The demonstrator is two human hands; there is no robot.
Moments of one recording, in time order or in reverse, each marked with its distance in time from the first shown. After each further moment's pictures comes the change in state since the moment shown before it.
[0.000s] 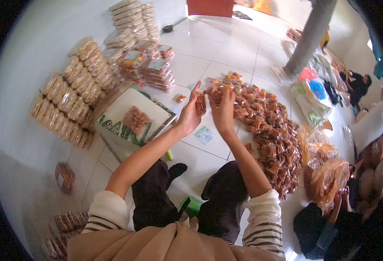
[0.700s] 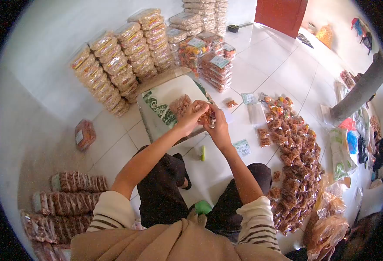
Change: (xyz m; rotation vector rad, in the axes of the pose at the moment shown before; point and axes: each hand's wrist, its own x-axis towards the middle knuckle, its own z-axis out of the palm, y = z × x) left_hand -0.086 0.094 -0.128 0.379 0.454 -0.036; right_hand -0.055 -0.060 0.150 0.432 -0.530 -0.204
